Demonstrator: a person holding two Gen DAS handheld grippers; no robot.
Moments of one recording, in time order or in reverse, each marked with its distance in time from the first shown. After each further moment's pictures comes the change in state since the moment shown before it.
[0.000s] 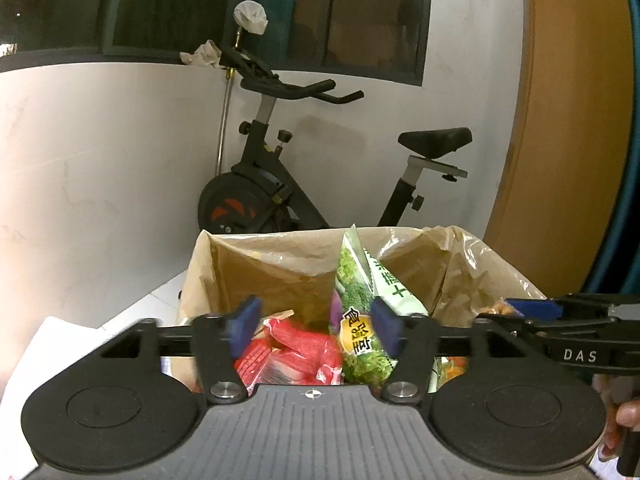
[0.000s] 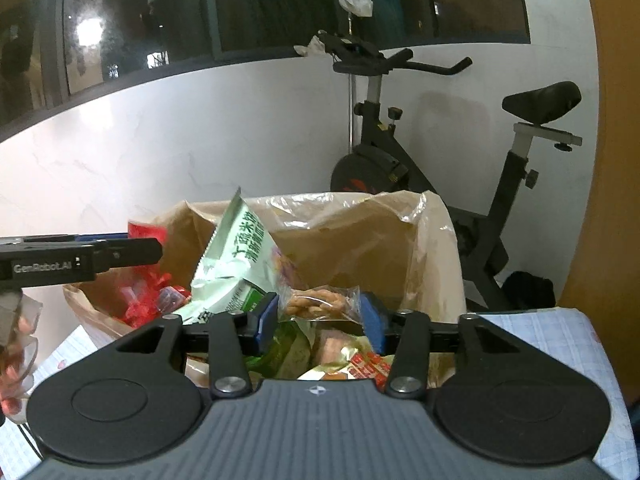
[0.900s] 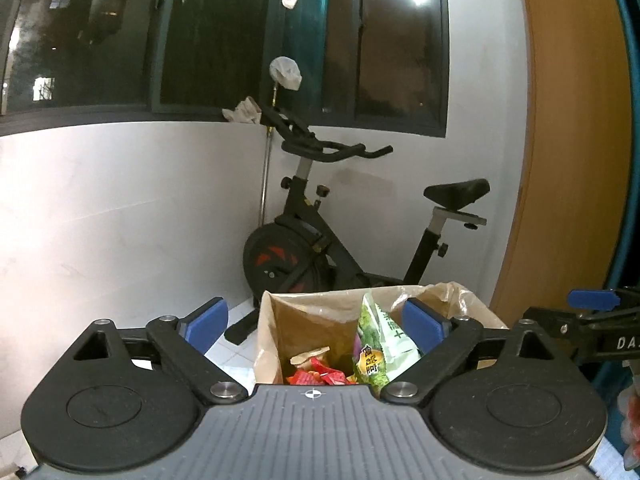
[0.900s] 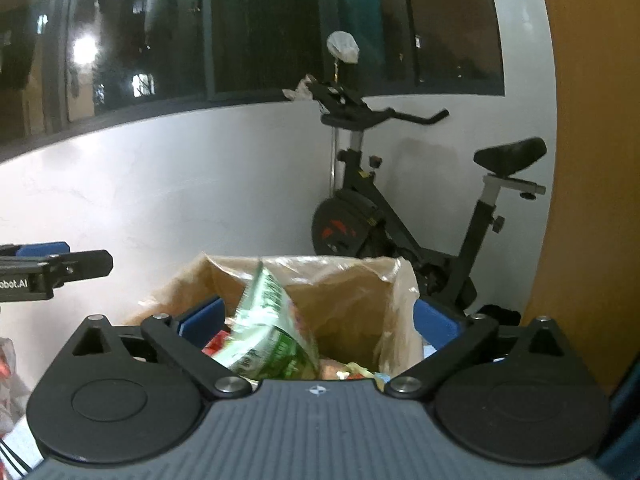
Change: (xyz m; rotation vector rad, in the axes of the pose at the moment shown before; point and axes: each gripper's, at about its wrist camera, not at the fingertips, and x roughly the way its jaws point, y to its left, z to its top) left arm -0.114 -0.013 0.030 0.000 -0.133 0.126; right arm -0.101 0.036 0.034 -0.015 -0.114 -0.061
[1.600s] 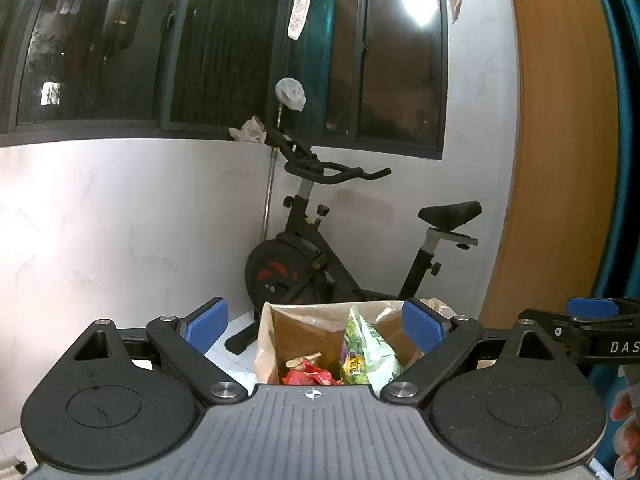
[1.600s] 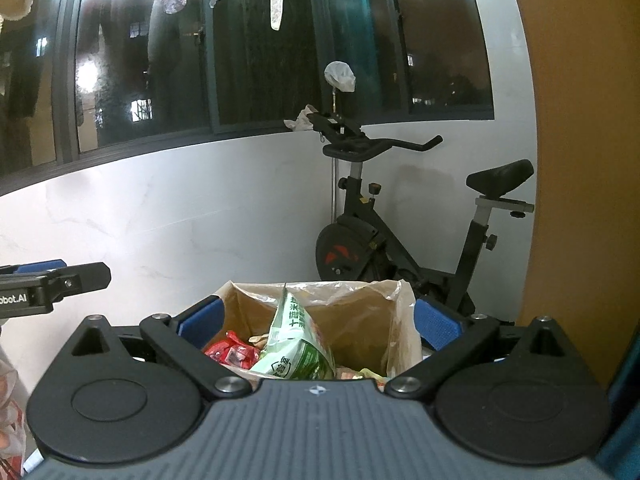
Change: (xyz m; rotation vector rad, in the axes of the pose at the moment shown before) left arm -0.048 -0.008 0.004 -0.024 -0.055 -0.002; right arm -0.061 0.019 0.012 0.023 -0.066 -0.008
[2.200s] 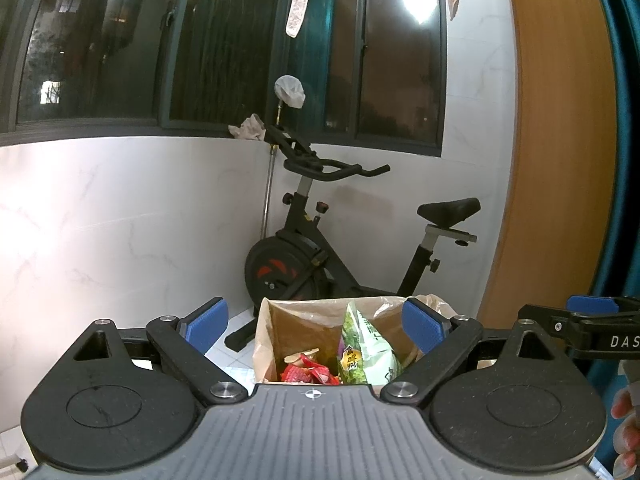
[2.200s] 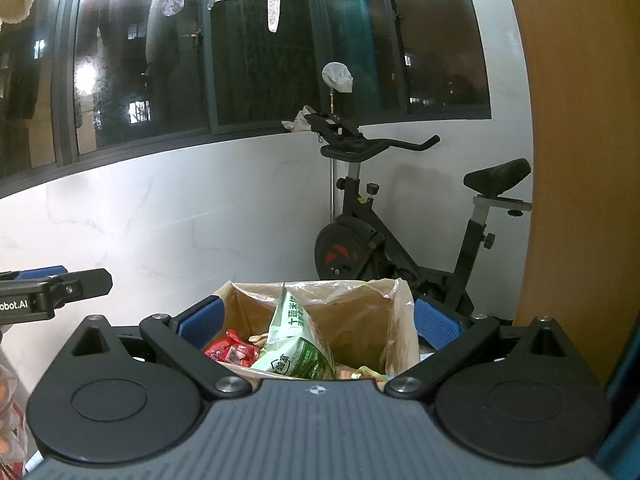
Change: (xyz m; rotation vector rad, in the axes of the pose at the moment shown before) left arm -0.002 0.002 -0.002 0.006 0.008 -0.002; right arm -0.005 0.001 -0.002 0.010 -0.003 -0.005
